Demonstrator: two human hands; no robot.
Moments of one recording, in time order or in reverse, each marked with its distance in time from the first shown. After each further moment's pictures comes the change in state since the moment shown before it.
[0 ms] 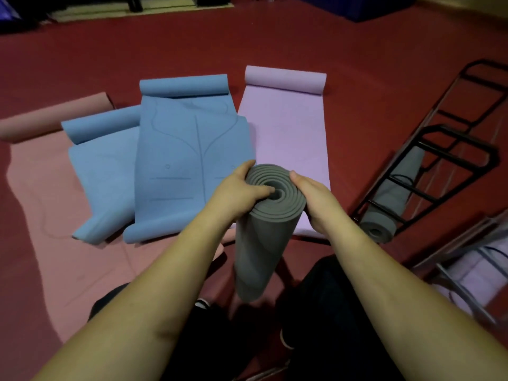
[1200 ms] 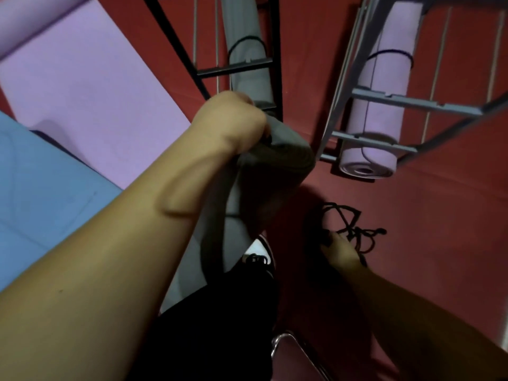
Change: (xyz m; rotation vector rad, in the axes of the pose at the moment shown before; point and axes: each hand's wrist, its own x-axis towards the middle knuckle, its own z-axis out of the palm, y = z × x) left_hand 0.132 0.096 0.437 0.875 -0.570 0.301; right_hand -0.099 0.421 -0.341 -0.564 0.481 0.836
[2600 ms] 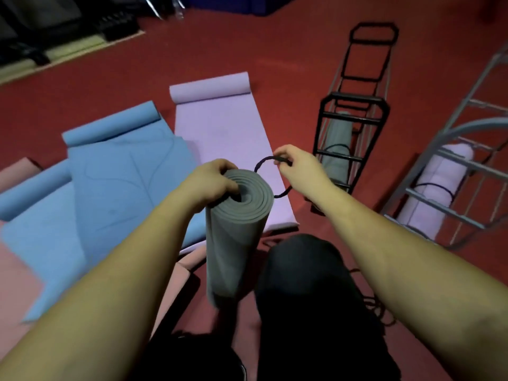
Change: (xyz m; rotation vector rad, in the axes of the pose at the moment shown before) left_hand -0.279 -0.192 -0.123 -0.501 0.340 -0.198; right_hand -0.304 -0.367 -0.121 0.105 0.250 -1.096
